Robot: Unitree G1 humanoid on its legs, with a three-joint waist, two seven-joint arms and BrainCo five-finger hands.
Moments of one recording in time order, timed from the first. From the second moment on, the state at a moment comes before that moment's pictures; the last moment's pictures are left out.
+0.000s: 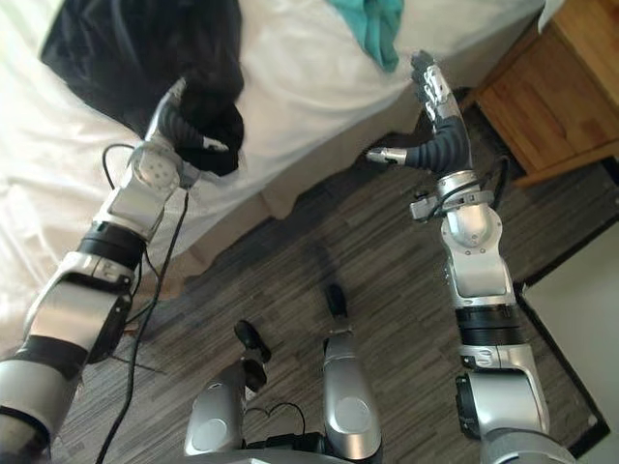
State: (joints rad) left arm -1.09 0.42 -0.25 0.78 0.31 0.19 0.22; right arm -0.57 -0.52 -0.03 0.08 0.10 -0.18 0.06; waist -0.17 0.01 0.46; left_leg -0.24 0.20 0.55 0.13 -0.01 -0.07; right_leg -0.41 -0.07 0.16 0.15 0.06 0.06
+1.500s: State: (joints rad) left arm 0.23 0.25 -0.09 0.49 -0.03 -0.04 -0.14; right arm -0.47 -0.86 -0.35 0.68 -0.22 -0.04 -0.05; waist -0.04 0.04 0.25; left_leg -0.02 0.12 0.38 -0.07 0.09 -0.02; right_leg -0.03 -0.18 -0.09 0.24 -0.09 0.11
